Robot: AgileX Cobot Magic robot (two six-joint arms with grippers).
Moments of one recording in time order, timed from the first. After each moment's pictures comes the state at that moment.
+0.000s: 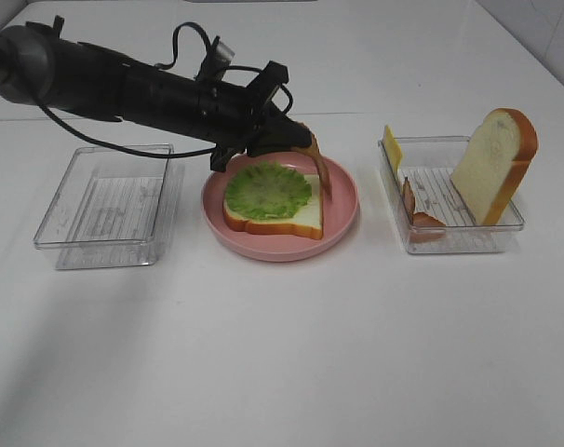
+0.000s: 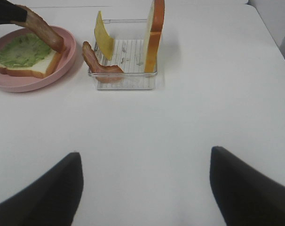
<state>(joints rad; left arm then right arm) -0.34 2.34 -1.63 -1.51 0.80 0.75 0.00 -0.01 -0.50 0.10 1.07 -0.06</state>
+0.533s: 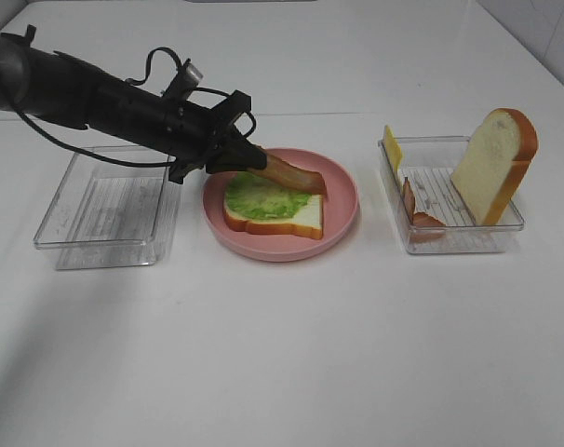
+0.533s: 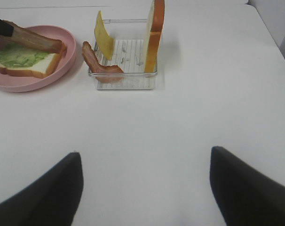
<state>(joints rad) -0.25 2.36 -1.63 -1.34 0.79 0.70 0.00 -0.01 -0.50 0.10 1.07 -0.06</state>
